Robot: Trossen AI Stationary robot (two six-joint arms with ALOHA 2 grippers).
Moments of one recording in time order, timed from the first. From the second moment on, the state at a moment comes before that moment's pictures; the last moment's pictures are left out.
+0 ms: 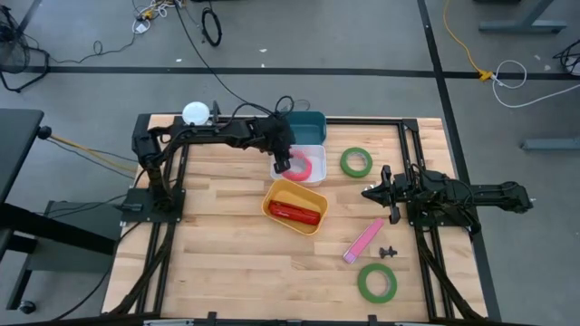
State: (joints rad) left arm 0.42 1.83 1.26 -0.30 0.07 0.16; right arm -0.01 0.07 0.02 0.01 -0.04 0.17
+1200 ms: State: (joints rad) left arm 0.36 1.83 1.47 -0.43 0.03 0.21; right arm -0.01 0.07 0.02 0.01 -0.04 0.17
